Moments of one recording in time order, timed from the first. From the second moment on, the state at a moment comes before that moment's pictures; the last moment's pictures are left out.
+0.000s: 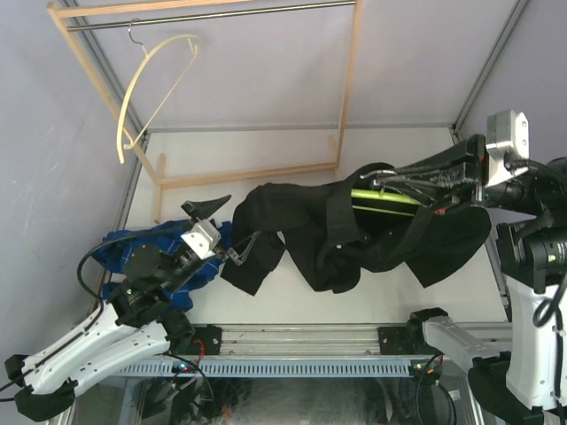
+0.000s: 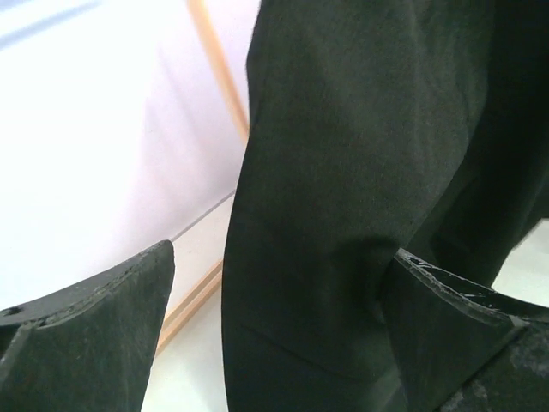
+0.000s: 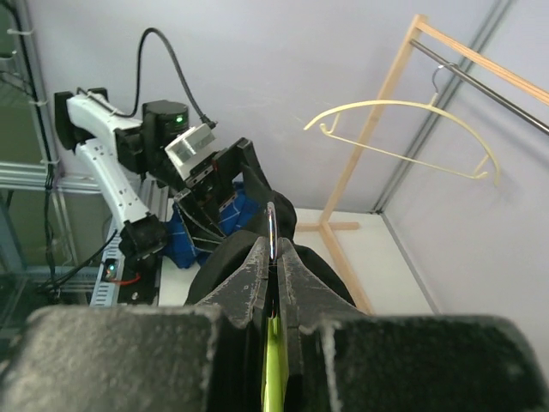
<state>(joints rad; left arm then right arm) -0.92 0.51 0.64 0.07 -0.12 0.28 0.16 0.99 1.76 -0.31 -1.21 0.19</state>
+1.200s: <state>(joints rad) -0.88 0.49 0.72 -0.10 -0.19 0.39 0.14 0.91 1.71 -0.36 -1.18 0.16</state>
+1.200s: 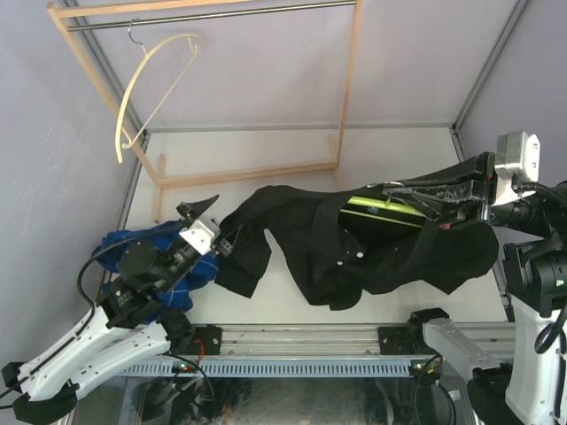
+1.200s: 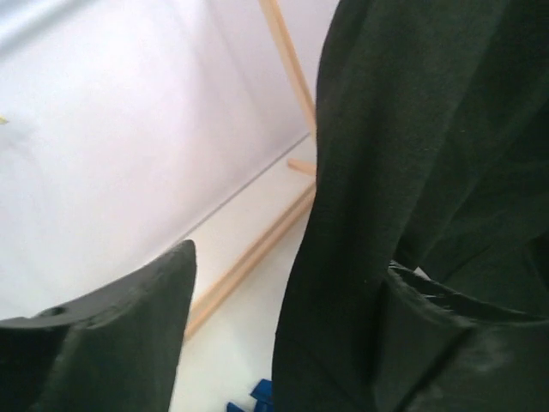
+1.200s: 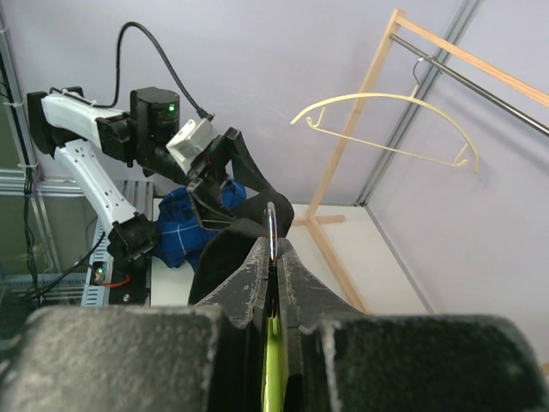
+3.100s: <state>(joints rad) -0.88 0.87 1.09 -0.43 0.57 0.53 0.85 1.03 1.51 -0.59 -0.73 -0.20</state>
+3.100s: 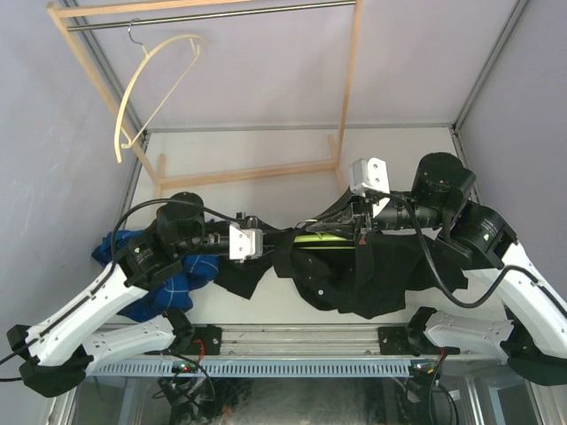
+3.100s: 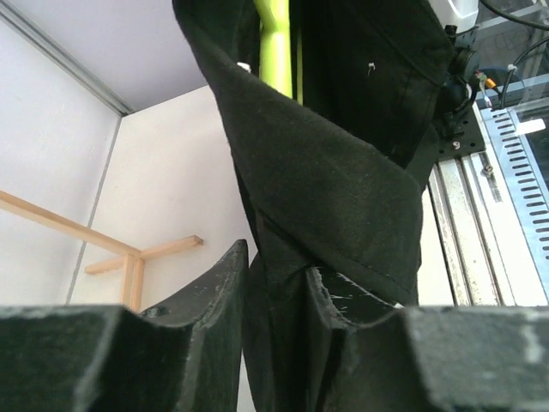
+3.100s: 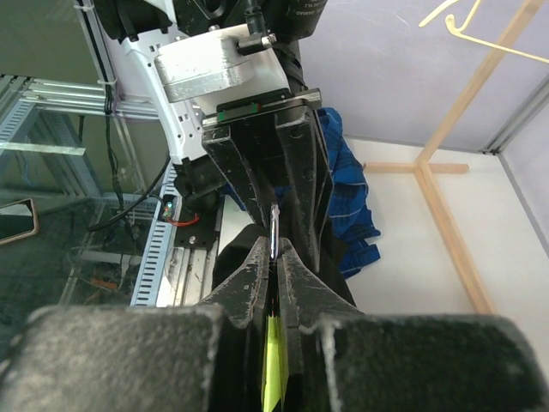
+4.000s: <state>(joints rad) -0.88 0.58 1.01 -0.57 0.42 0.54 0.86 0.69 1.32 -0.78 -0.45 -0.16</state>
